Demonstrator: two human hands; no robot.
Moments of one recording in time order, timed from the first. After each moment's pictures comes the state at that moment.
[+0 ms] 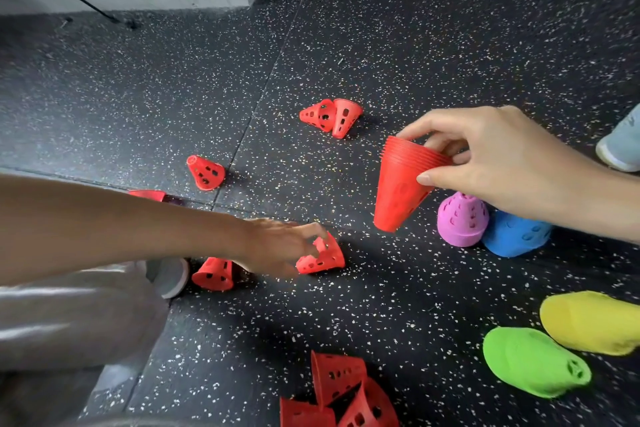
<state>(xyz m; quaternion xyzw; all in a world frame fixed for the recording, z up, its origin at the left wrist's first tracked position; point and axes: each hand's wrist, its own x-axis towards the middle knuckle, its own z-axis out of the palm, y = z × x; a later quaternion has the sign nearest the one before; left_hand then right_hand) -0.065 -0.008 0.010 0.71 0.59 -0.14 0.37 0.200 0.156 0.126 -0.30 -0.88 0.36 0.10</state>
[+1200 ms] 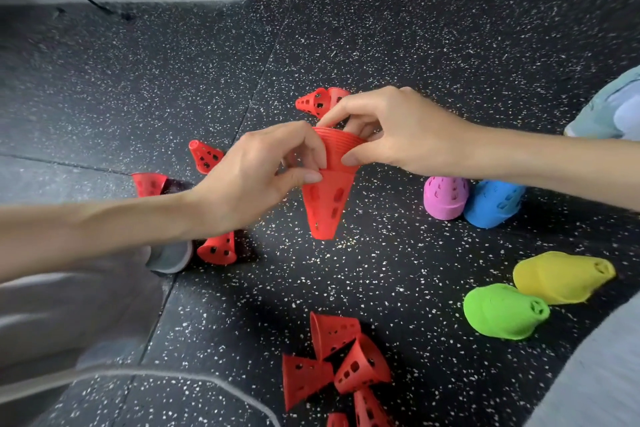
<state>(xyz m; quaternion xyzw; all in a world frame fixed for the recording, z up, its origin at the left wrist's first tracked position) -0.021 -0.035 0.134 0.68 0.66 0.26 0.18 0.153 0.120 0.137 -0.18 -0.89 0.42 0.07</state>
